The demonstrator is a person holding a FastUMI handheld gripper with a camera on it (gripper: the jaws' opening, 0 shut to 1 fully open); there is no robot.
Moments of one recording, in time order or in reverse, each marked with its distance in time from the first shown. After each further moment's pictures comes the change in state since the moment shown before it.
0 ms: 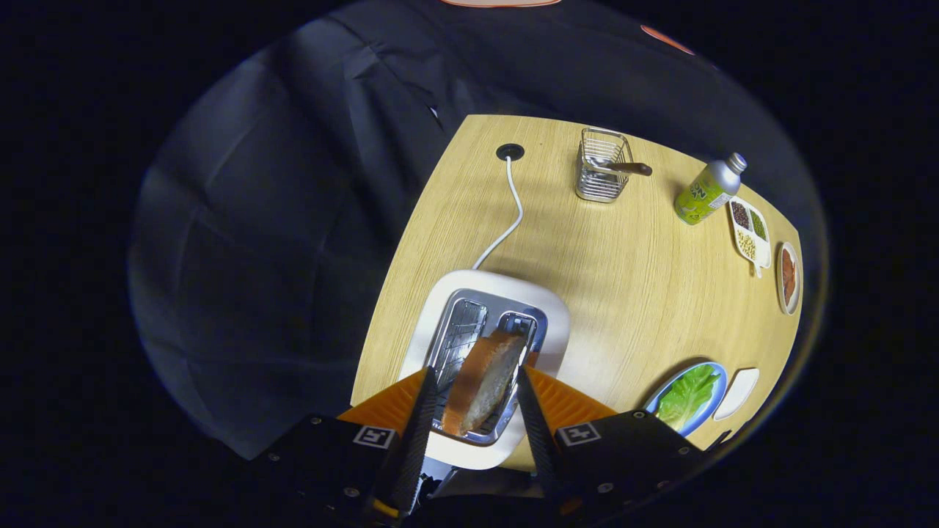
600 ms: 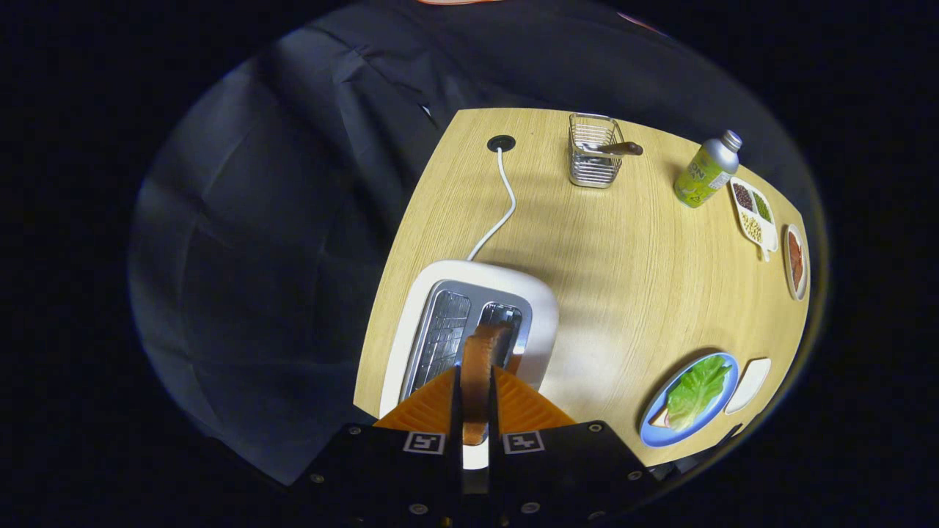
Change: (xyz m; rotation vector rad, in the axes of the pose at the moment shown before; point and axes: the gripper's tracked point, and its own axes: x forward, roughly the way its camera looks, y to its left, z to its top) arm -0.001 -0.012 -0.010 0.071 -0.006 0.091
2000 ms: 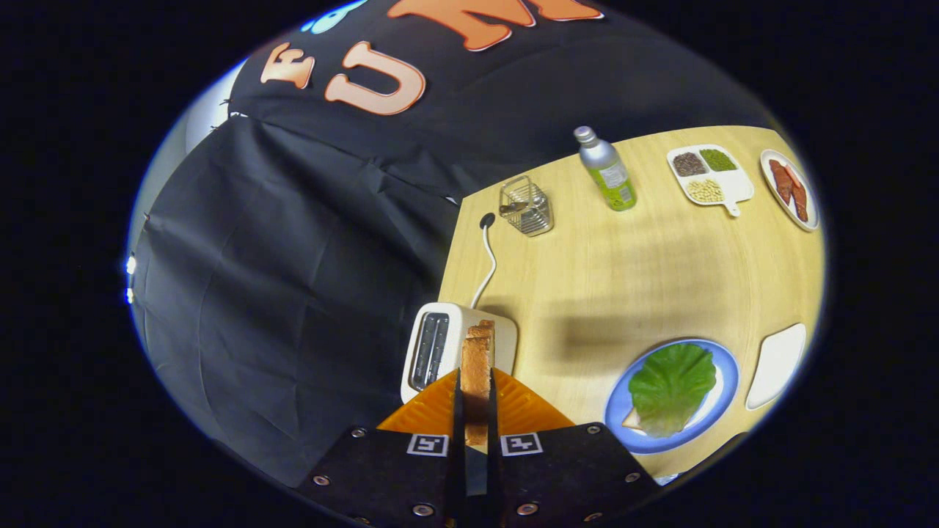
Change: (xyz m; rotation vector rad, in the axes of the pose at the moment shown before) arm -0.128 -0.169 -0.026 0.221 -0.290 0.386
